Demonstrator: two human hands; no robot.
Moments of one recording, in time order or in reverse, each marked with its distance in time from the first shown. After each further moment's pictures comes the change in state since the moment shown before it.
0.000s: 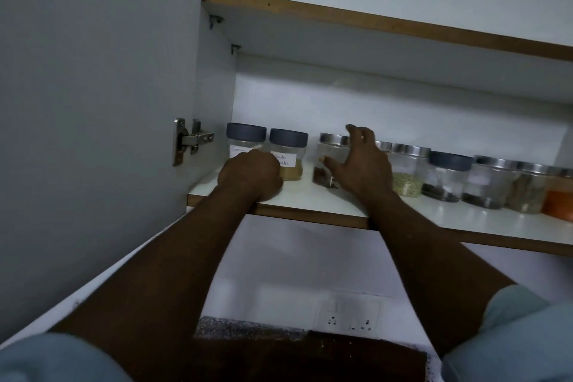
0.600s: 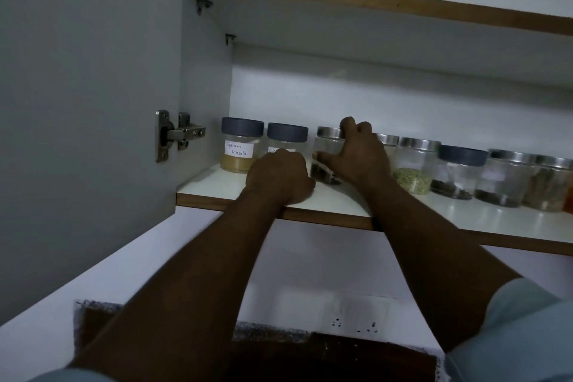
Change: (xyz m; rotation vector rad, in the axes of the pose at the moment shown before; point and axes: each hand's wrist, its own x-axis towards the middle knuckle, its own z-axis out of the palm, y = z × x) left_hand 0.022 0.041 0.027 -0.046 0.039 0.046; right_hand 0.026 0.006 0.022 -0.019 -0.028 -0.034
